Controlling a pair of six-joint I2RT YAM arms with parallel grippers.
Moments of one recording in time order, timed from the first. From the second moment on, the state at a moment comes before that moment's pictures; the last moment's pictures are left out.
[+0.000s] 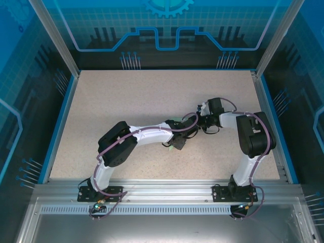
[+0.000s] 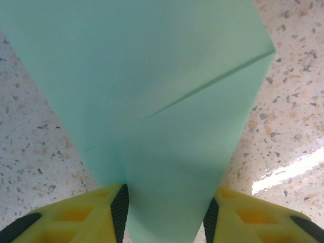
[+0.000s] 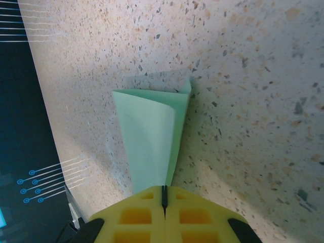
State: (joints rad) left arm -0.96 2.06 1.45 -0.72 -0.27 -0.40; right arm 0.18 1.84 0.91 -0.10 -0.76 0.65
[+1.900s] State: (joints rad) left arm -0.62 1.89 1.05 -0.12 0.48 -0.70; right arm 0.25 1.76 0.86 -0.10 -0.69 0.52
